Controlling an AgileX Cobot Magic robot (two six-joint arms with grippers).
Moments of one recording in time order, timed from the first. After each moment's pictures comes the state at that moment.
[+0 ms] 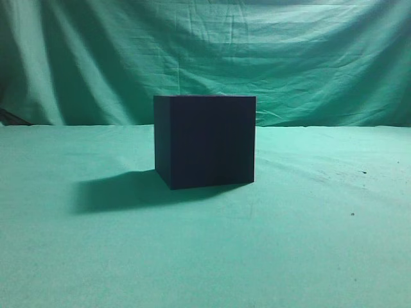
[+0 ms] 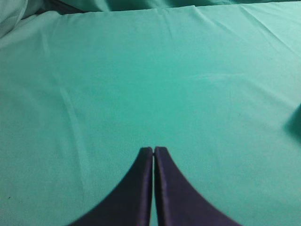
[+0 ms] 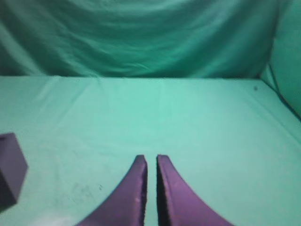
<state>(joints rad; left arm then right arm) -0.11 -0.02 0.02 0.09 0.36 -0.03 0.15 0.04 -0.22 0.00 0.45 0.02</state>
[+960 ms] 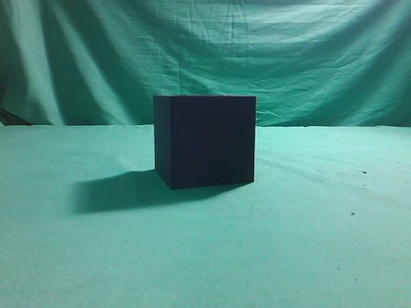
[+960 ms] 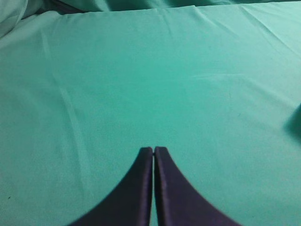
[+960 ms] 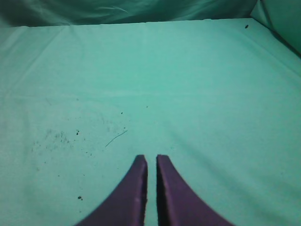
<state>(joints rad) -0.11 -0.02 0.02 0.09 0.36 -0.03 0.06 -0.01 0.03 0.05 0.40 -0.01</state>
